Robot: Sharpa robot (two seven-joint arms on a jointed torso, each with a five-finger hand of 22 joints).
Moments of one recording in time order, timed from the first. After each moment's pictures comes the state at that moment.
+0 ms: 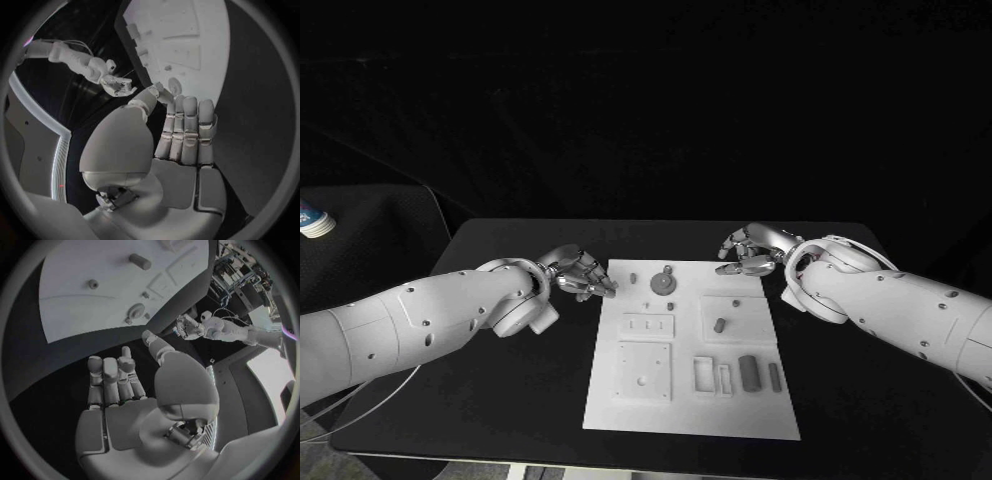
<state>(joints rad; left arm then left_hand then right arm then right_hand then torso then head) 1.21 -0.77 -0.16 1.23 -0.69 -0.17 0.07 1.31 -0.12 0.34 -0.08 0.22 1.07 0.13 0.35 0.43 1.08 0.11 0.48 0.37 1.19 0.05 0.63 1.14 0.09 0.85 -0.04 1.39 0.39 1.17 -0.63 0.00 1.12 -1.27 -0.22 0.02 1.15 -0.13 0.36 -0.11 0.18 0.83 0.16 0.33 0.50 0.98 0.04 1.39 0.87 0.99 -0.02 1.49 1.17 0.15 0.61 0.00 1.66 0.62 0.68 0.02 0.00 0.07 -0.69</state>
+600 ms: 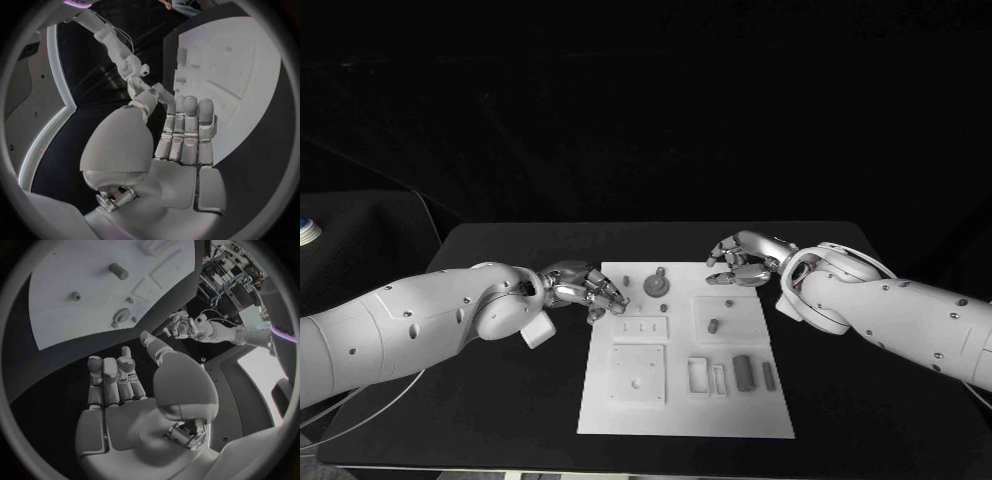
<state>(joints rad) 1.22 -0.77 -0.16 1.24 -0.42 0.22 0.09 1.30 -0.11 0.35 -0.09 0.22 1.05 0.12 0.34 0.43 1.07 0.11 0.46 0.36 1.16 0.06 0.62 1.14 0.09 0.83 -0.04 1.38 0.39 1.17 -0.71 -0.02 1.27 -1.25 -0.24 0.07 1.16 -0.12 0.37 -0.11 0.18 0.83 0.16 0.33 0.50 0.98 0.04 1.39 0.87 0.99 -0.03 1.49 1.17 0.15 0.61 0.00 1.66 0.61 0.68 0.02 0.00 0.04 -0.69</state>
